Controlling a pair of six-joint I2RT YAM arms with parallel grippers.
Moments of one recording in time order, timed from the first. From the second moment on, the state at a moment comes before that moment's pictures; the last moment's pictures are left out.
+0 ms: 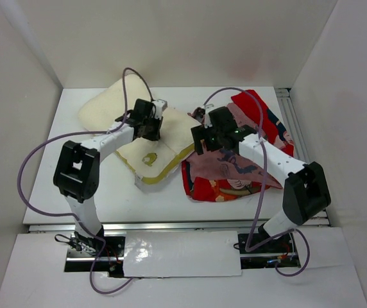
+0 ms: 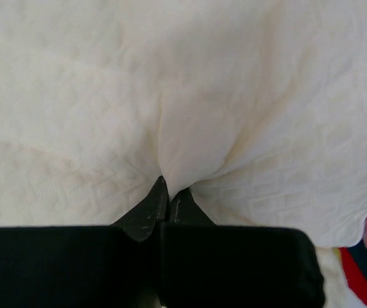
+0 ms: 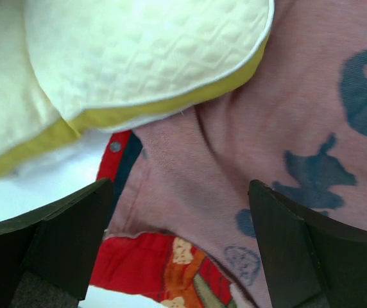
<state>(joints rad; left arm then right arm) -0.38 1.87 1.36 -0.30 0.12 0.00 0.49 1.55 1.19 -0.44 -0.04 0.14</state>
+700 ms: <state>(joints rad) -0.15 1.45 1.24 -0.65 -0.21 -0.49 0.68 1.79 1.20 -0.30 0.07 -0.01</state>
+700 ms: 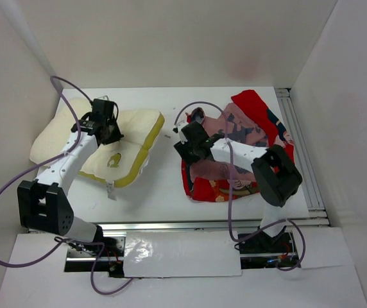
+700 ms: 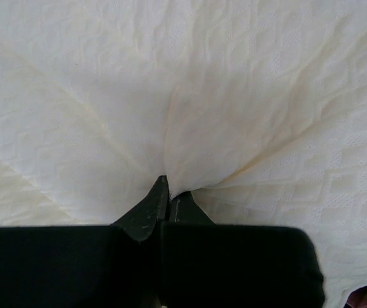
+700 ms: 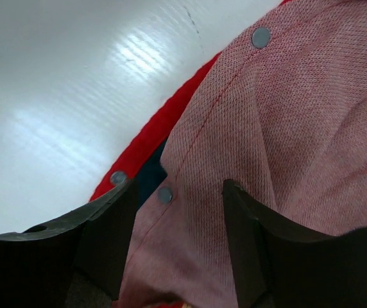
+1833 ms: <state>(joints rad) -0.61 1.46 1.06 -0.48 -0.18 -0.28 0.64 1.34 1.15 -0.31 0.01 0.16</state>
